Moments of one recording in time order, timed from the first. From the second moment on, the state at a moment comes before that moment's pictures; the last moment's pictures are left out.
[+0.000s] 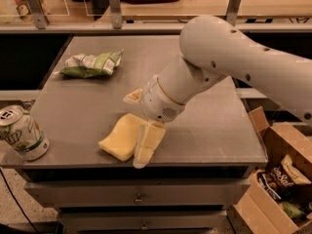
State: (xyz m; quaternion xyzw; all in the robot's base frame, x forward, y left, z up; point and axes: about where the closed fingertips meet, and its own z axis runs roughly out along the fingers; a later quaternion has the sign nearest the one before) arm 0.454 0.055 0.830 -0.73 0.59 0.25 0.24
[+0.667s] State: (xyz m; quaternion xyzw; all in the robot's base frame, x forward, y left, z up) arm 0.453 0.061 0.825 -0.73 0.59 0.27 0.22
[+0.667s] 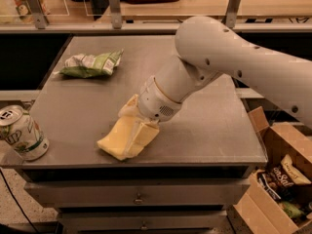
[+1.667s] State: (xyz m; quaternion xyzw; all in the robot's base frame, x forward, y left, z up) arm 0.455 0.062 0.831 -0.72 0.59 0.28 0.22
